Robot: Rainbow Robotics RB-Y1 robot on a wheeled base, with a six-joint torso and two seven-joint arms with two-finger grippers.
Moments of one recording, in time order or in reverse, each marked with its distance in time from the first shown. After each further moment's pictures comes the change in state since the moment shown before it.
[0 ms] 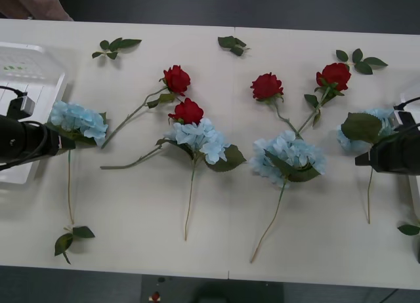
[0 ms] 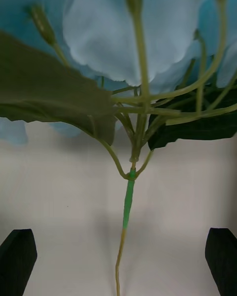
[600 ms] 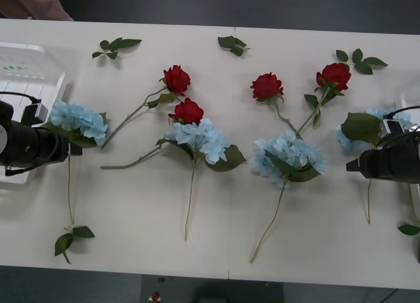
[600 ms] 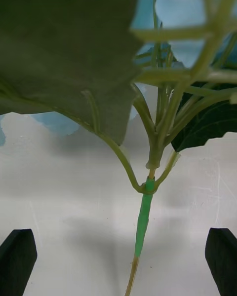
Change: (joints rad) right arm 0.000 0.053 0.024 0.060 0.051 -0.063 0.000; left arm -0.108 -0.007 -0.201 0.093 -0.014 -0.099 -0.004
